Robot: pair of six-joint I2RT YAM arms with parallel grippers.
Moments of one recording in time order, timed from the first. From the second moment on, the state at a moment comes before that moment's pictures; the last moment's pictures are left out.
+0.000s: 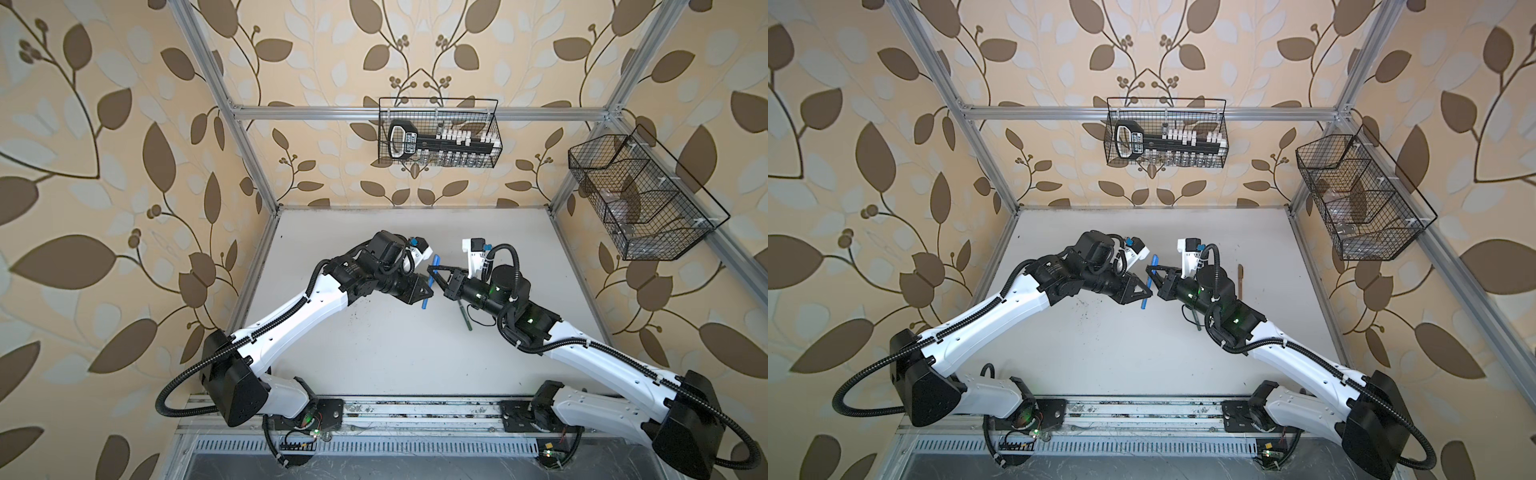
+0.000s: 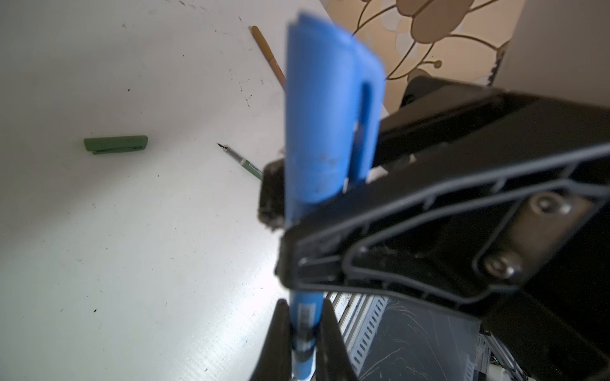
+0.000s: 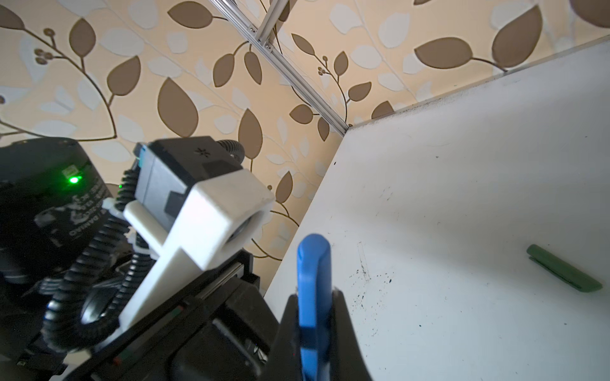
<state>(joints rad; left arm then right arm) -0.69 1.38 1.31 -0.67 0.50 -0.30 0.72 1.07 0.75 0.17 -0.13 0.78</state>
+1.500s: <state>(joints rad) -0.58 0.86 0.80 -0.56 0.02 -0.58 0.04 1.99 1.40 -0.77 -0.09 0.12</state>
